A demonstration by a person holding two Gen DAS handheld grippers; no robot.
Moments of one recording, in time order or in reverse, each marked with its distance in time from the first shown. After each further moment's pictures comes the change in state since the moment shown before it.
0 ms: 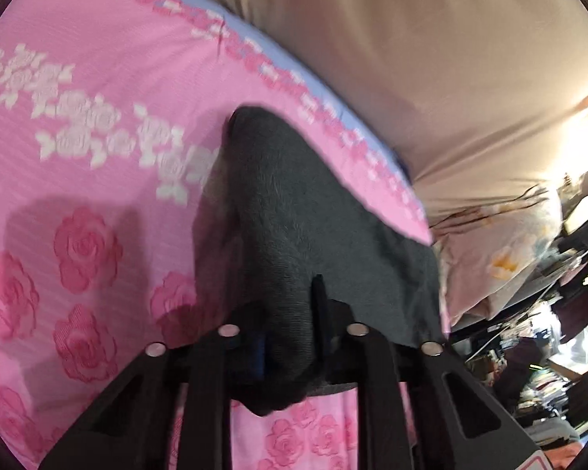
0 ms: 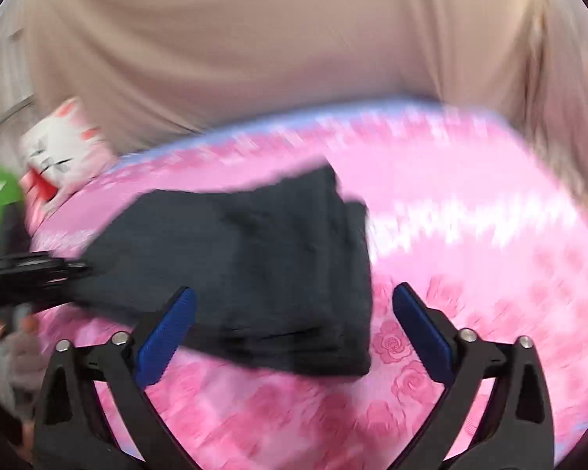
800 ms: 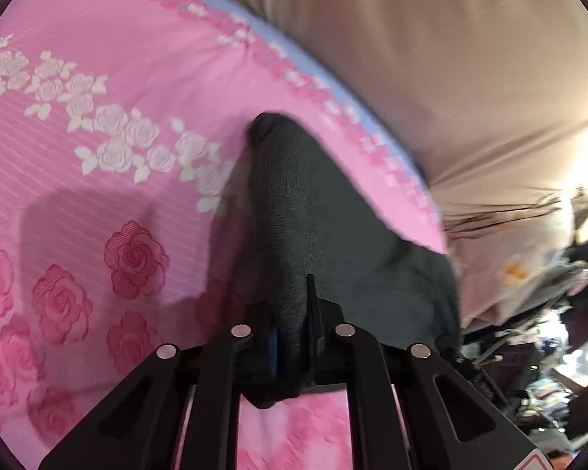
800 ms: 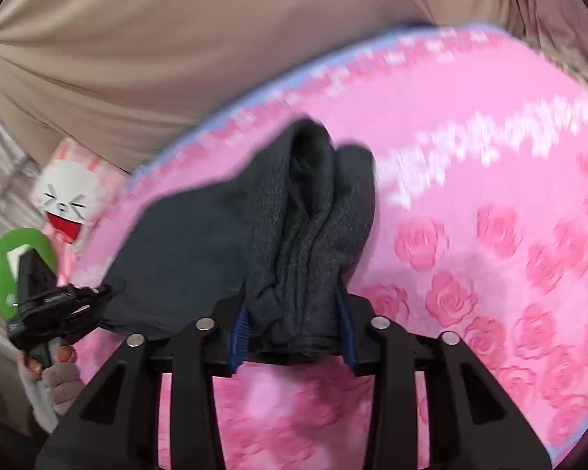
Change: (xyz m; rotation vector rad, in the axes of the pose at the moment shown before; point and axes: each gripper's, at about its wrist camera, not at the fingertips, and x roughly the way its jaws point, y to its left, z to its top) left arm -0.021 0.008 0.008 -0.038 0.038 0.035; right arm -0.027 0.010 0.005 0.170 0.013 0.148
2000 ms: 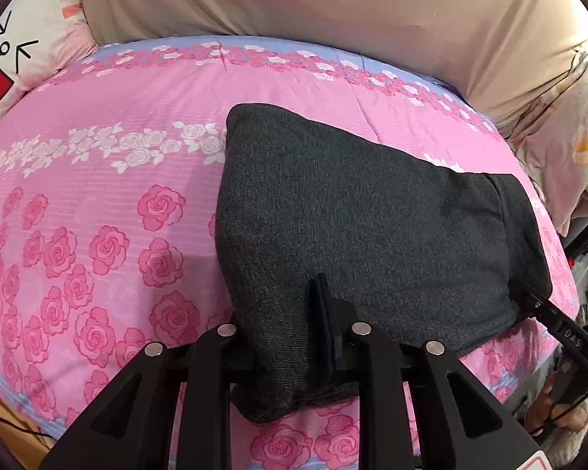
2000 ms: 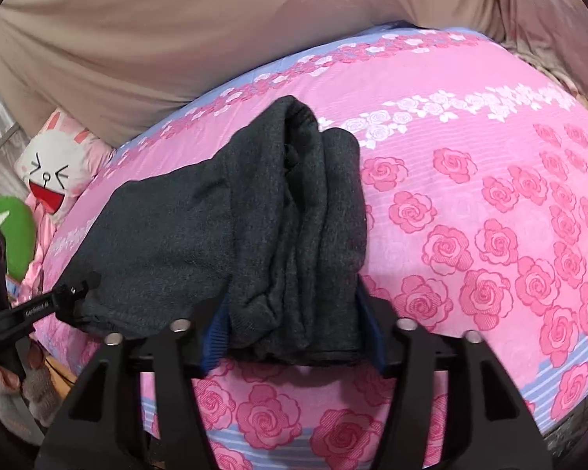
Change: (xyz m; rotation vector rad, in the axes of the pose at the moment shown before) left arm 0.010 -0.044 -0.073 0.390 0.004 0.447; right arm -0.002 -0.013 -0.050 -0.015 0.035 -0.127
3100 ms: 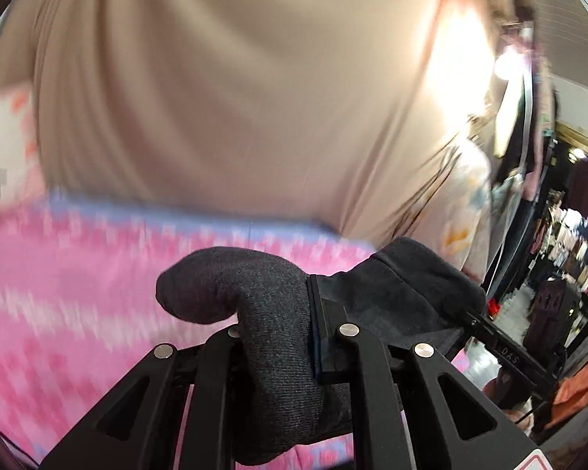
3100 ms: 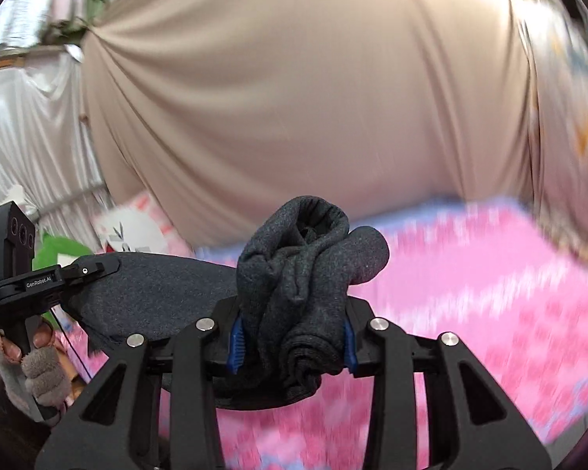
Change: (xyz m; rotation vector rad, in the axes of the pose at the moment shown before) left arm -0.231 -0.033 0.058 0.140 -0.520 -0.338; right arm -0.197 0.102 0.057 -0.255 -0.557 0.180
